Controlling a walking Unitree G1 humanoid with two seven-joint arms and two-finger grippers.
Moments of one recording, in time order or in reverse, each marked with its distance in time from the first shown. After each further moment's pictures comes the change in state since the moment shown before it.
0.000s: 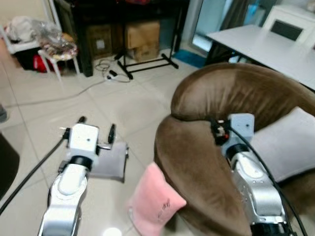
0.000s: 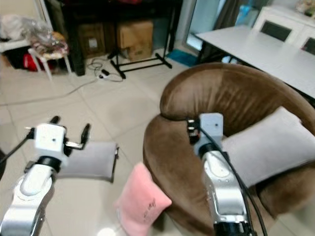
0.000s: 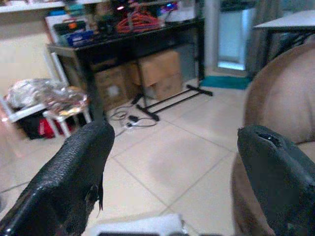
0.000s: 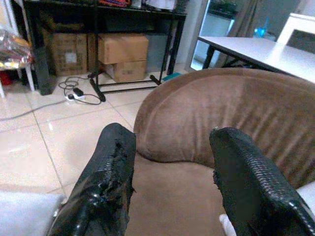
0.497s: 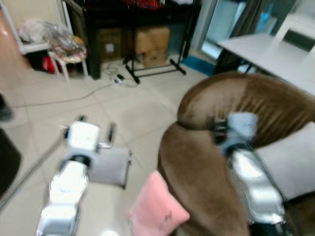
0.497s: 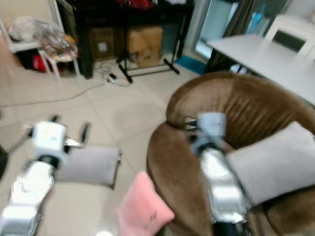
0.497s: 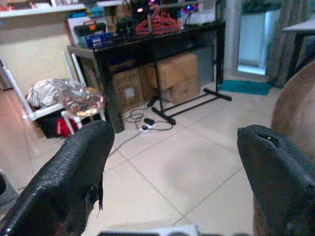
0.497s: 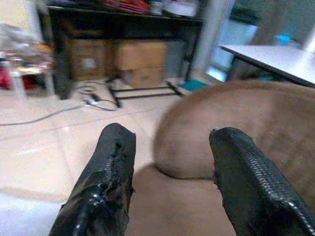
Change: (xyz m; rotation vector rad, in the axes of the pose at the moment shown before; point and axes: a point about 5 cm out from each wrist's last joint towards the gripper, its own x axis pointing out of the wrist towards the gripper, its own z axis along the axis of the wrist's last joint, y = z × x) left arm 0.003 0.005 0.000 0.007 0.005 0.032; right arm 0.002 0.013 0.007 0.031 -0.014 0.040
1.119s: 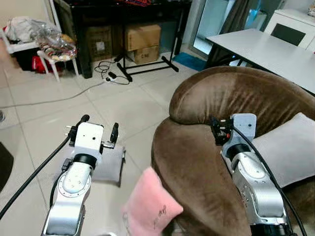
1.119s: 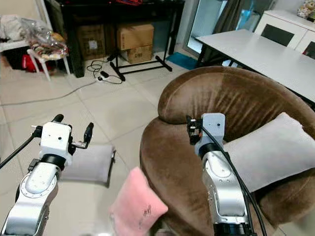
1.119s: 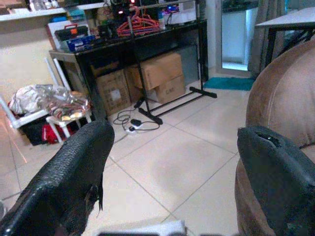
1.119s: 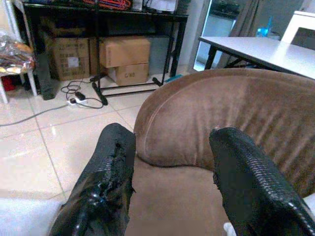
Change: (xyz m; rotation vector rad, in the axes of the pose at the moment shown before) left arm 0.002 -0.012 0.002 0.032 -0.005 -0.029; right arm -0.005 -0.015 -0.004 0.009 0.019 -0.053
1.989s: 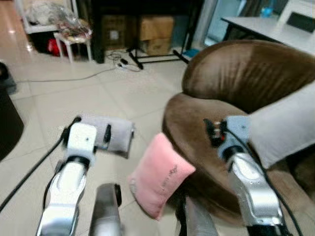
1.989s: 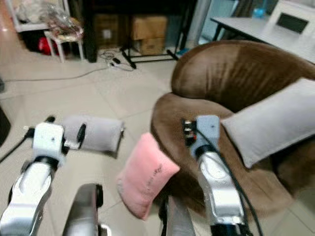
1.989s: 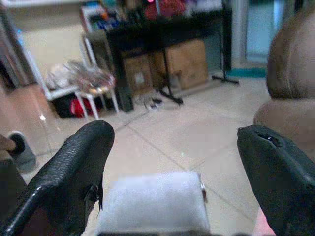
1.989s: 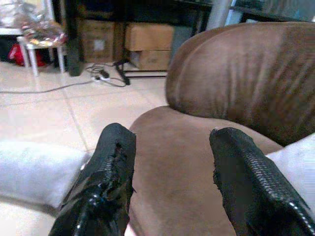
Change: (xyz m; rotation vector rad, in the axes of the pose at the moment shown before) left arm -0.001 0.010 0.008 -0.004 -0.035 0.035; right arm 0.001 0.006 -0.005 0.003 0.016 0.019
